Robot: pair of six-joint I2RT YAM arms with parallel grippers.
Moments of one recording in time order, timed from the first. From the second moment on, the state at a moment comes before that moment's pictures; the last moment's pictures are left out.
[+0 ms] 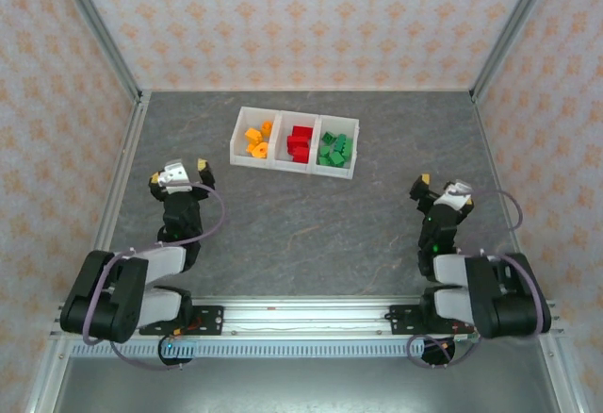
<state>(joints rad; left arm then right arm) -0.11 1.27 0.20 1.02 -0.47 -0.09 0.06 1.30 0.08 1.08 0.43 0.25</state>
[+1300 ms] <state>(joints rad) -0.01 1.54 0.21 1.21 -0.29 -0.08 0.06 1.53 0.20 1.17 0.32 0.22</state>
